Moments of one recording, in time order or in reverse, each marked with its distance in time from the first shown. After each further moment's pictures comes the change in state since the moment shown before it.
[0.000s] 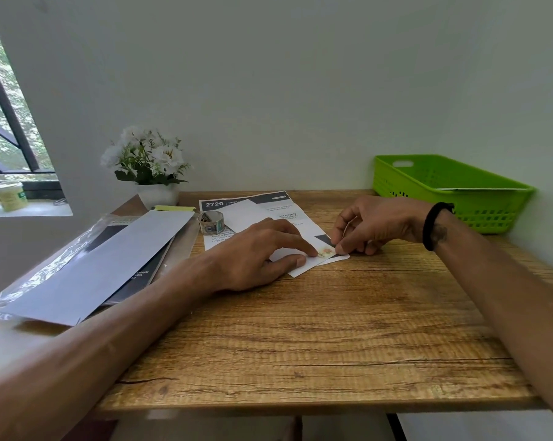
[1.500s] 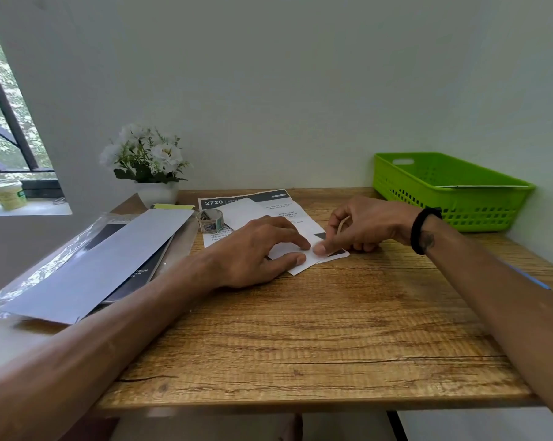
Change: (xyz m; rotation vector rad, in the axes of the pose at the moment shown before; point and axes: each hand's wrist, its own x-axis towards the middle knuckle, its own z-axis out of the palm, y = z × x) left_hand 0.001 0.003 -0.003 0.022 0.008 -0.052; right_hand 0.005 -0.006 0.015 -0.046 0.065 -0.010
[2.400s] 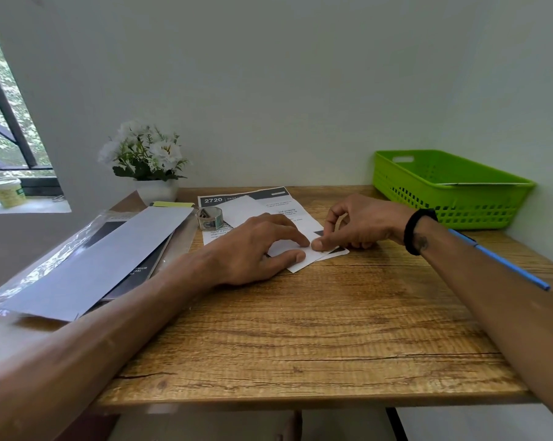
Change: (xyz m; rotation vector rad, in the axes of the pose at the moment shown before) left_hand 0.001 0.002 -0.002 0.011 -0.009 -0.005; right_hand 0.002 -0.001 0.004 0.009 0.047 -0.009
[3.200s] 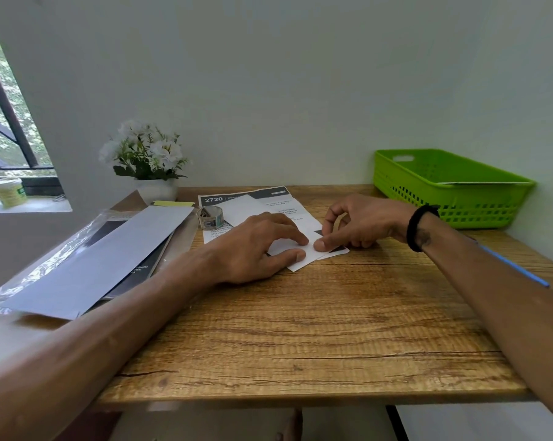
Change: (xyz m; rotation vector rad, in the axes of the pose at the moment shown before) left_hand -0.002 0.001 -0.001 0.001 0.003 -0.015; right_hand -0.002 -0.001 -0.002 -0.023 -0.046 0.000
